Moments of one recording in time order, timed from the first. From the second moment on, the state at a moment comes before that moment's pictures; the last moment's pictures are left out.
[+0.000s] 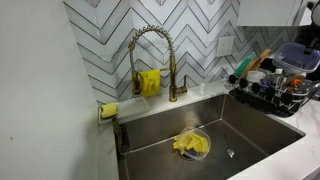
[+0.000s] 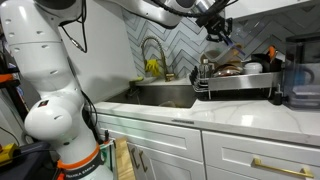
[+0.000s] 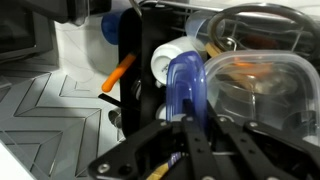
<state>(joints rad) 0.02 0.03 0.02 -1.82 -0.38 2.39 -0.71</state>
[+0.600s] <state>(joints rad) 0.02 0.09 0.03 -1.75 -0.41 2.39 -0.64</state>
